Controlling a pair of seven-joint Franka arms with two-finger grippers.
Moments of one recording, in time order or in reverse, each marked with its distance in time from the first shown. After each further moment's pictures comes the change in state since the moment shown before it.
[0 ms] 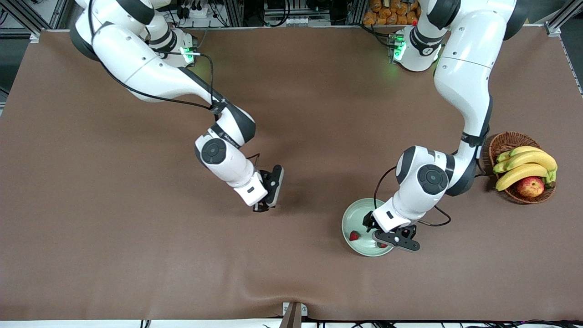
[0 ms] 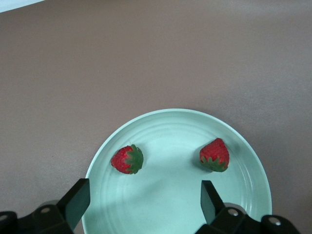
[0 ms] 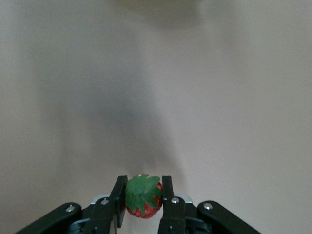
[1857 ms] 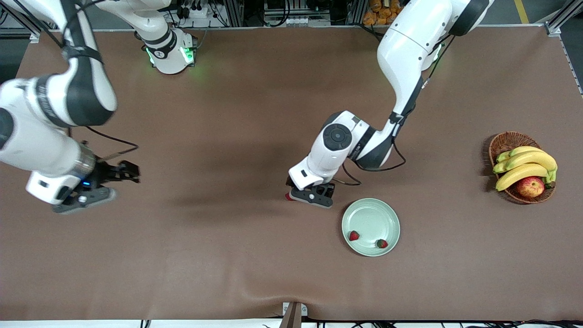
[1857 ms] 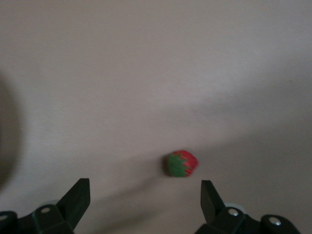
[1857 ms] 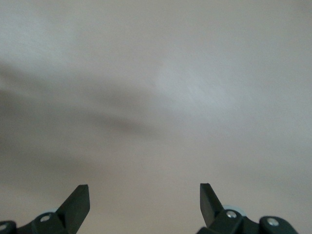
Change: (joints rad) left arm -0.304 -0.005 -0.069 -0.003 0.000 -0.028 -0.405; right arm -0.139 -0.628 -0.490 -0.058 0.288 -0.838 0.402
